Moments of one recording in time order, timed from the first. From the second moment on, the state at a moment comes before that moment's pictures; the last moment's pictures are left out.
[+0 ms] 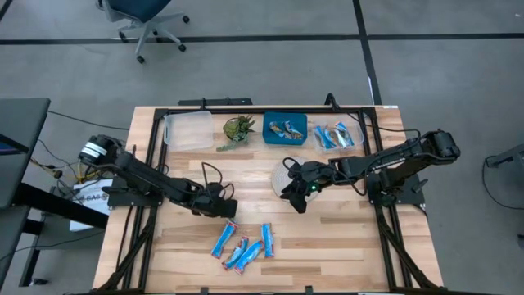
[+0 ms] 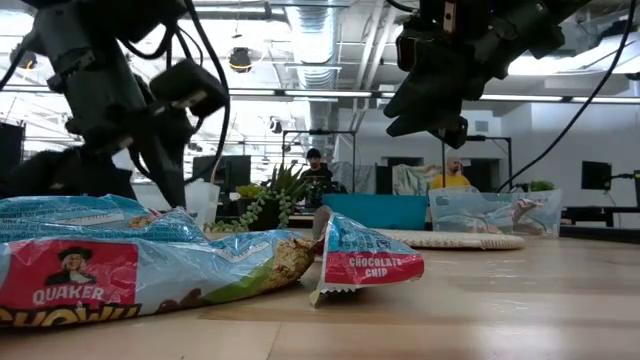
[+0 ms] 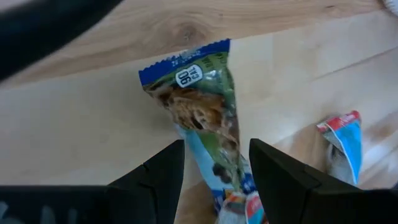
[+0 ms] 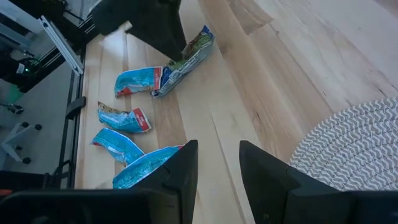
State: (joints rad) left arm -0.34 1.49 0.64 -0.16 -0.11 -1.71; right arm 0.12 1.43 0.76 0.01 -0.08 0.57
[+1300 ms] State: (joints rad) left arm -0.25 1.53 0.64 0.39 -0.27 -1.40; right arm 0.08 1.43 0.76 0.13 -0.13 0.71
